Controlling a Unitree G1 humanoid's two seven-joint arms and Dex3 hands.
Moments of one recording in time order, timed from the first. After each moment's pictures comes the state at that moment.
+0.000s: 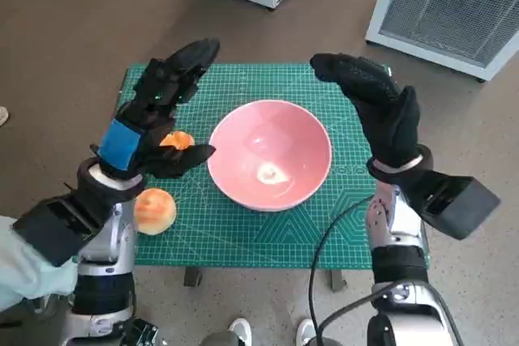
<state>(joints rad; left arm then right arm) -0.49 0.40 0.10 0.03 -0.01 -0.23 -0.47 -0.77 -0.04 -0.19 0.70 0.36 -0.78 0.71</state>
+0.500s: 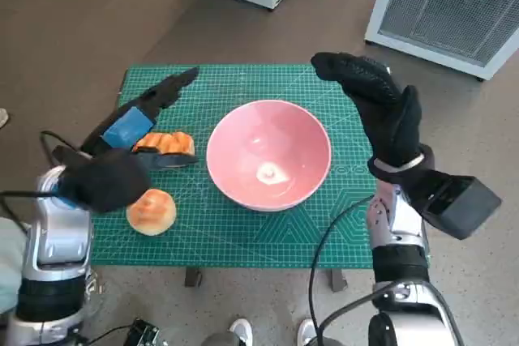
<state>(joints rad) -0.52 0.63 -0.06 -0.04 0.53 0.41 -0.57 -0.77 -0.05 -0.20 0.72 0.36 -0.79 0.71</state>
